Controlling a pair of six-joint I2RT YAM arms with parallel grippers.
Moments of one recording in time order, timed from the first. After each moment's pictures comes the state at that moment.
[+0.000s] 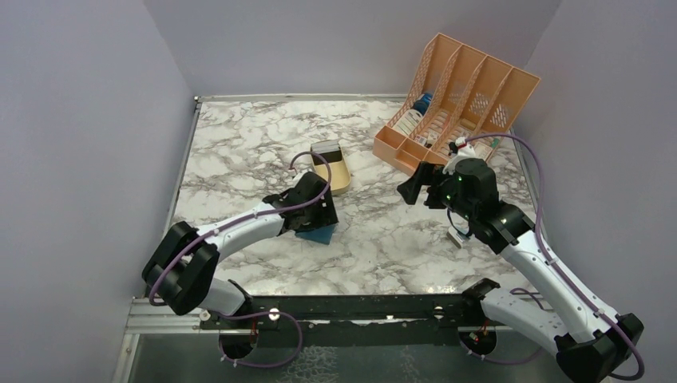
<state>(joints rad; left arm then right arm) -0.70 1.43 0.78 -0.34 -0.10 -0.87 0.51 0.88 0.86 -0.46 0.05 0.52</state>
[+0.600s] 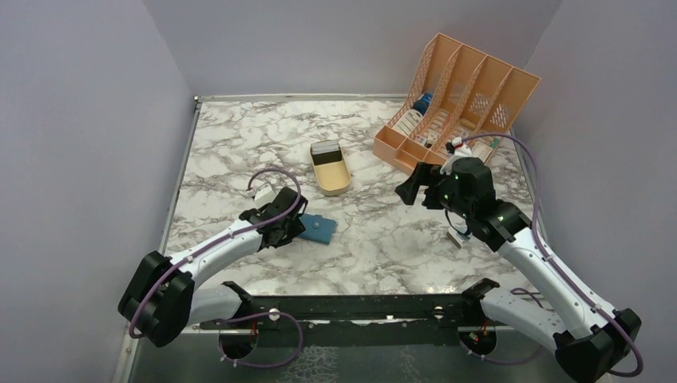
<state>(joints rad) -0.63 1.19 0.62 -0.54 -0.33 -1.11 0.51 0.90 0.86 -0.47 0.03 0.53</state>
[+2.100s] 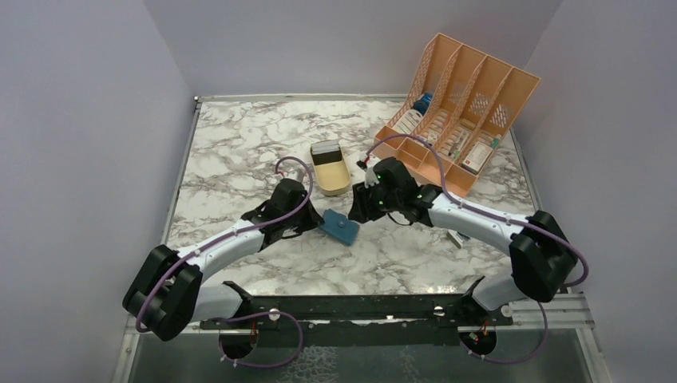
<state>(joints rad) -0.60 1.23 0.57 -0.10 0.05 -0.83 0.76 1.44 0.91 -0.21 -0.21 0.37</state>
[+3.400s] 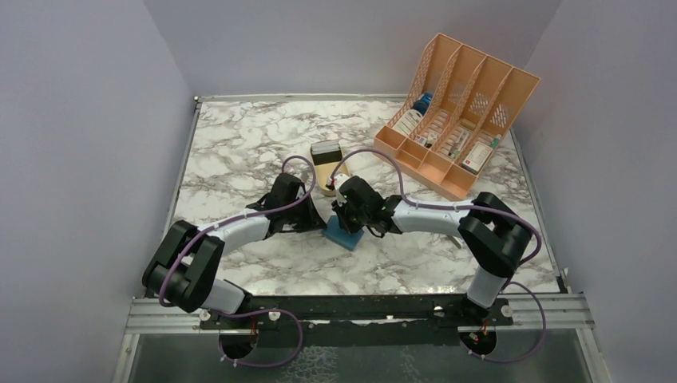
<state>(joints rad) -0.48 1.41 0.59 -0.02 0.32 -0.75 0.91 1.76 0.99 -0.07 0.02 0.16</state>
